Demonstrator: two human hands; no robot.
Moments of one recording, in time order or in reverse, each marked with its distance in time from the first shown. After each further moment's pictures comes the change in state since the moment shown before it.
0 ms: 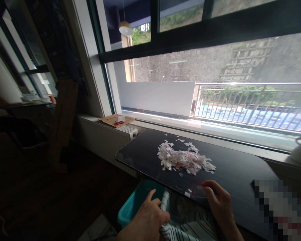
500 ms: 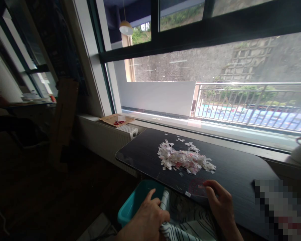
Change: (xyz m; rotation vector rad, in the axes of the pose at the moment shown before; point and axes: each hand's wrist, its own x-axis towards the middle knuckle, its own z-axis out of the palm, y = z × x) left_hand 0.001 -0.003 0.001 -0.059 0.034 -0.013; right_hand -0.001 0.001 0.001 -0.001 0.036 0.001
